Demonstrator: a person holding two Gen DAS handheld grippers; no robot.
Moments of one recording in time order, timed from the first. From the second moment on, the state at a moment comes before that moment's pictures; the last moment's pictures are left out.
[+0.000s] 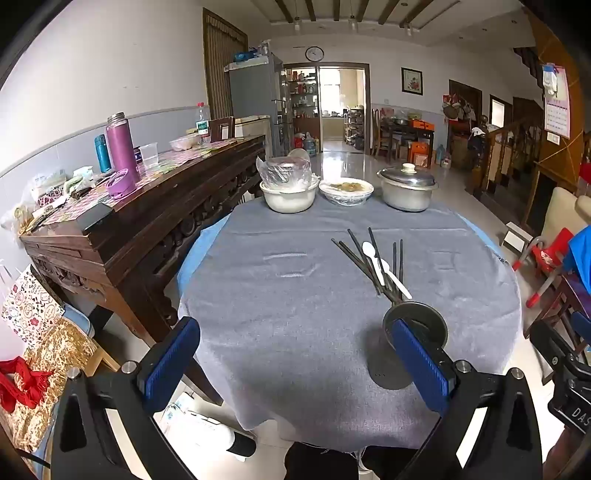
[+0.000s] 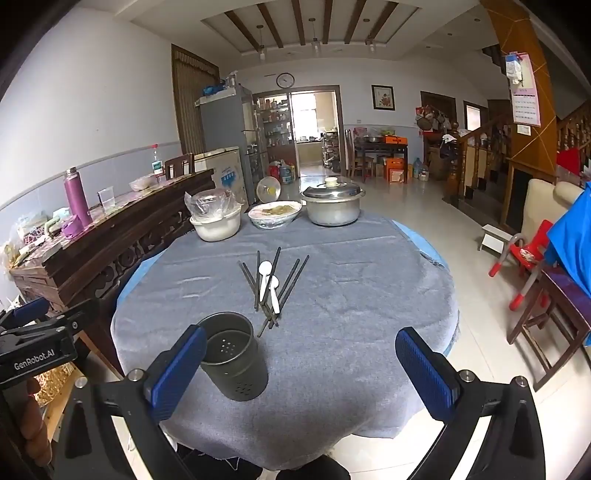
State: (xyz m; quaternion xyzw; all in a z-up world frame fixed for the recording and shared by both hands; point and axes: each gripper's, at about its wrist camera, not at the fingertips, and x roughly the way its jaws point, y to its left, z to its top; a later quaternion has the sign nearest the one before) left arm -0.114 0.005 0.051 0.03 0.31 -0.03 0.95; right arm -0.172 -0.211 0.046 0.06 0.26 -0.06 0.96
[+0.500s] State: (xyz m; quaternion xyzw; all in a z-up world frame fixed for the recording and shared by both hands) left arm -0.113 0.007 0.054 0.03 0.31 -0.03 0.95; right arm -0.178 -0.213 0.048 0.05 0.25 -0.06 0.96
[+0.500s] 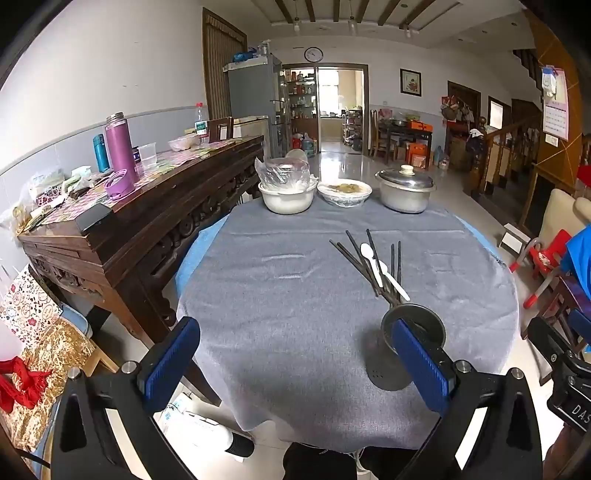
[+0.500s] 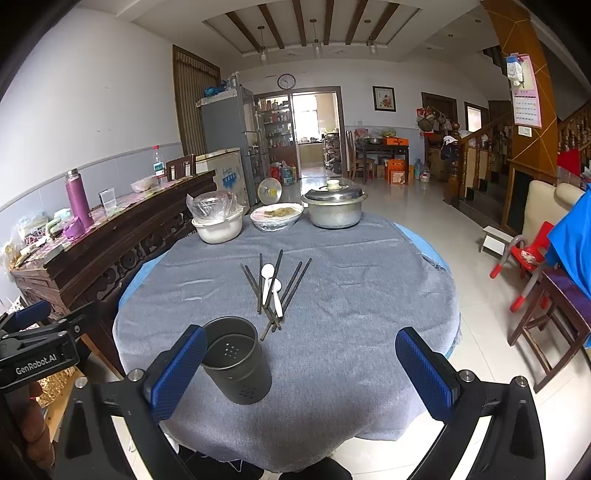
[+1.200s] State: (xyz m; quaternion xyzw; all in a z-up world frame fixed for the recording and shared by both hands) left arm -0.087 0.013 0.053 0.03 0.34 -0.06 0.94; right arm -0.140 -0.222 0.053 0.09 0.28 -0.03 0.96
